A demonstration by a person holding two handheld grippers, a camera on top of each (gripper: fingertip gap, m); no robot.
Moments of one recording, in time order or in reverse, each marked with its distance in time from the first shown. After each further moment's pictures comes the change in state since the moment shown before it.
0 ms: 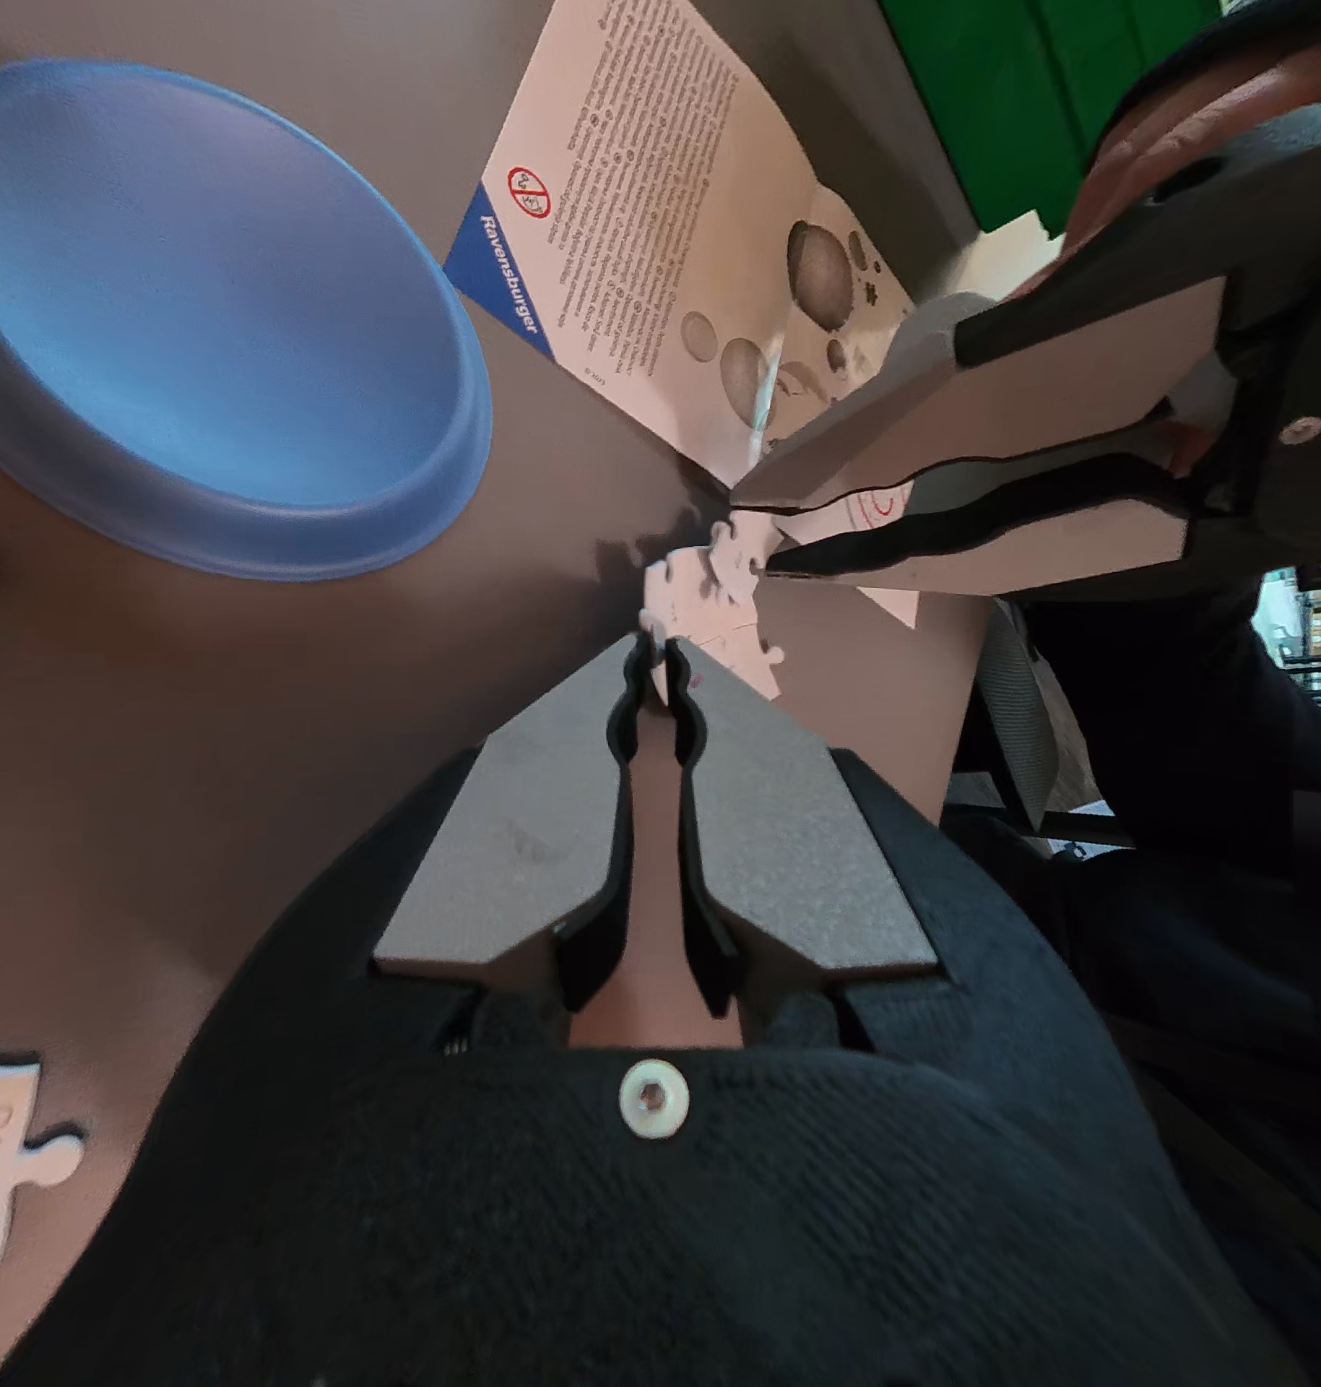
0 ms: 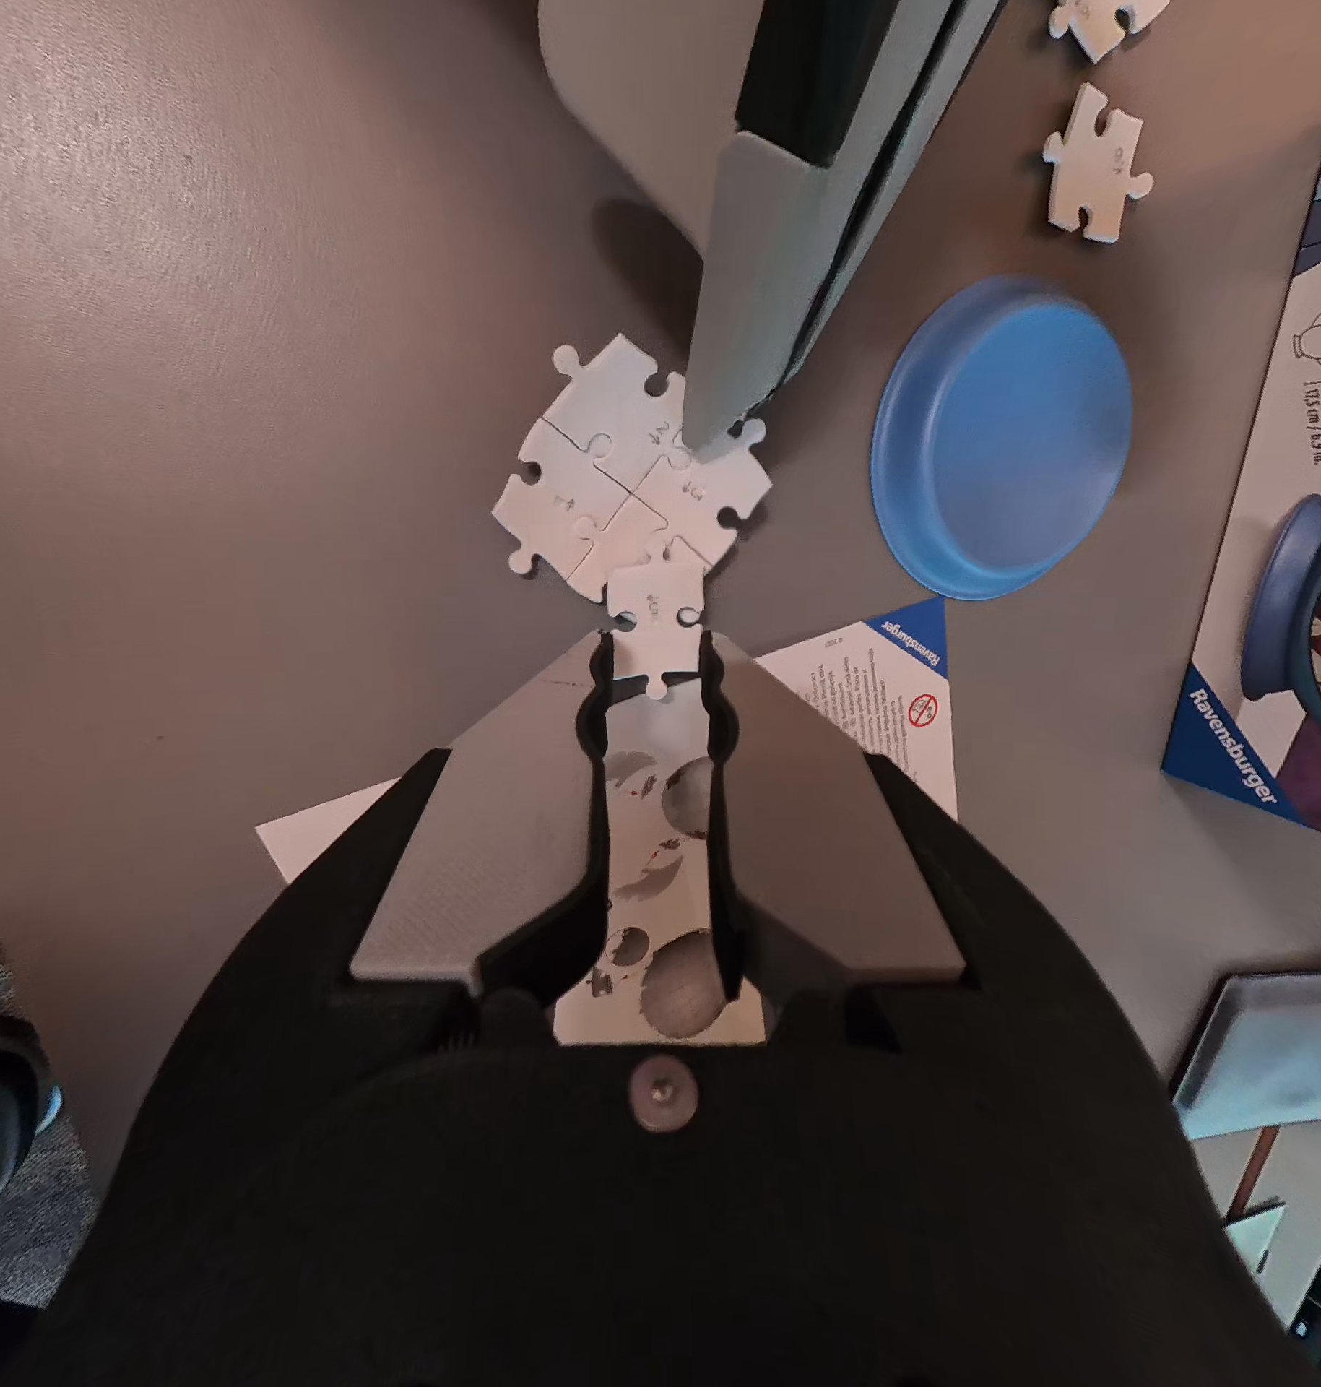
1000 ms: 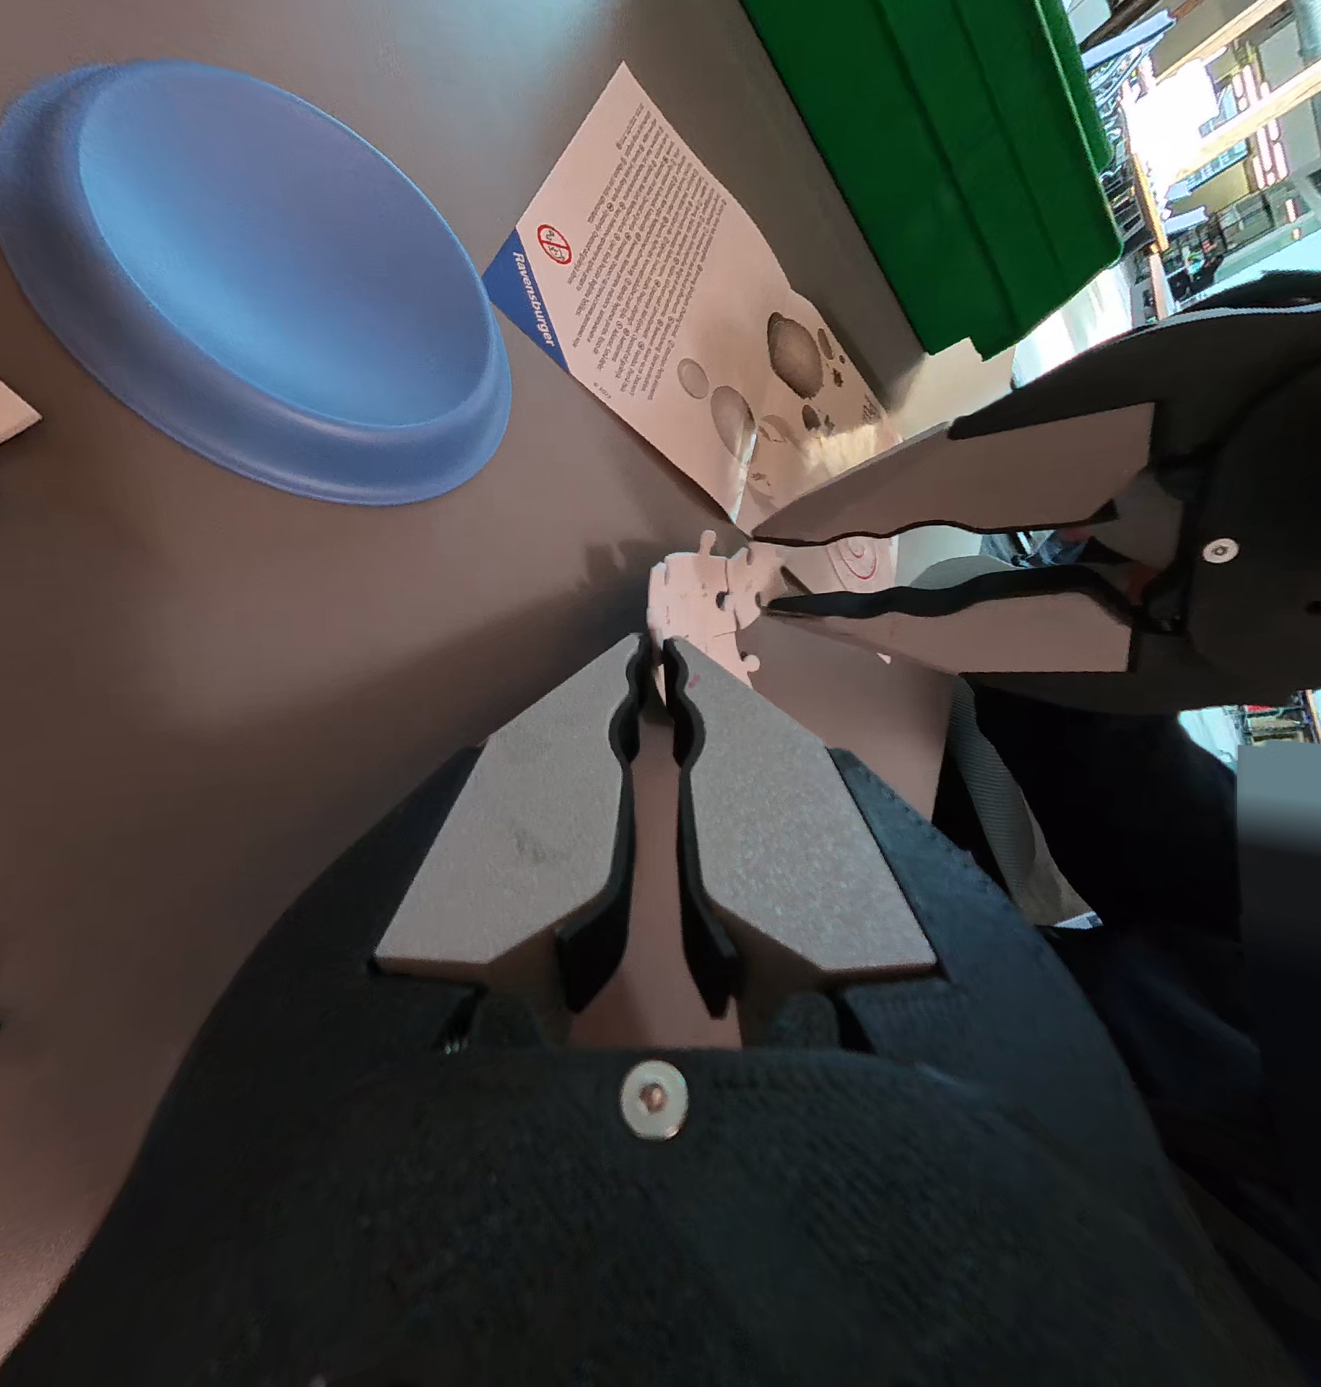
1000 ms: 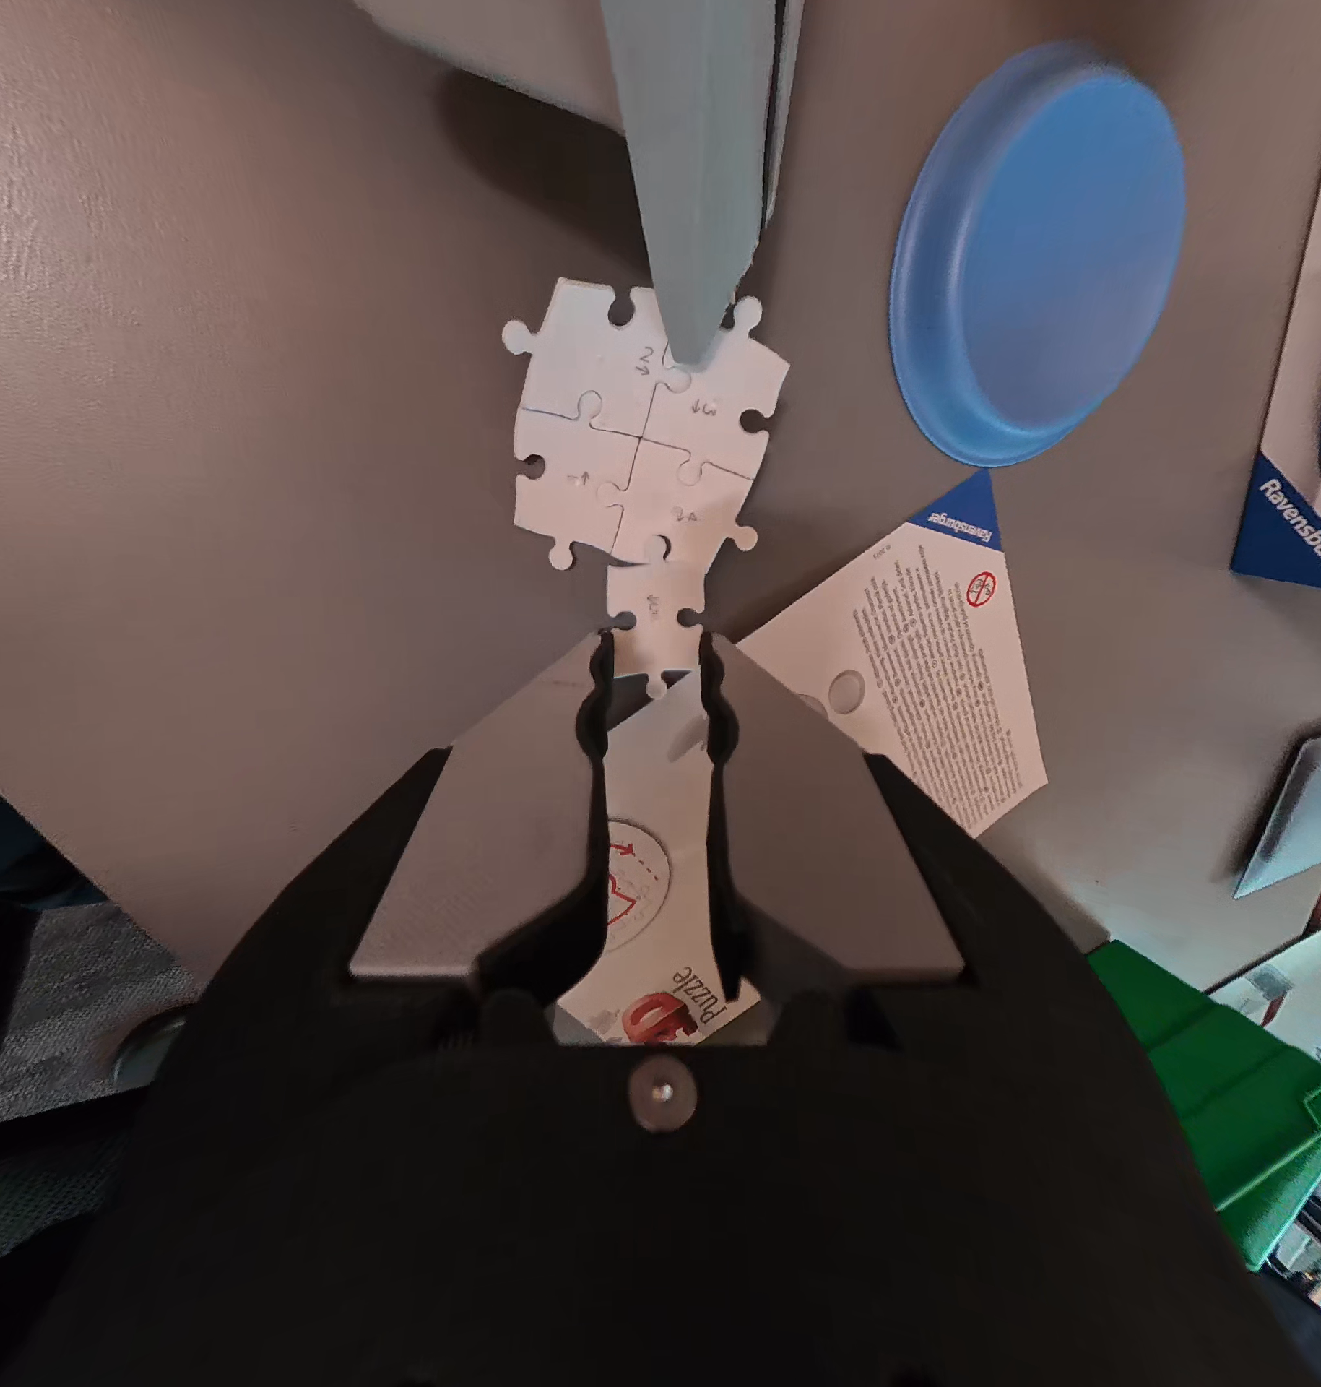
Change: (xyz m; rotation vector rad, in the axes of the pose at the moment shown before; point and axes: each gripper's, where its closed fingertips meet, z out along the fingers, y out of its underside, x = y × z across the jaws) left arm 0.001 0.004 -0.010 0.191 0.022 -0.048; right arm -0.015 0.005 -0.002 -0.214 0.107 0.238
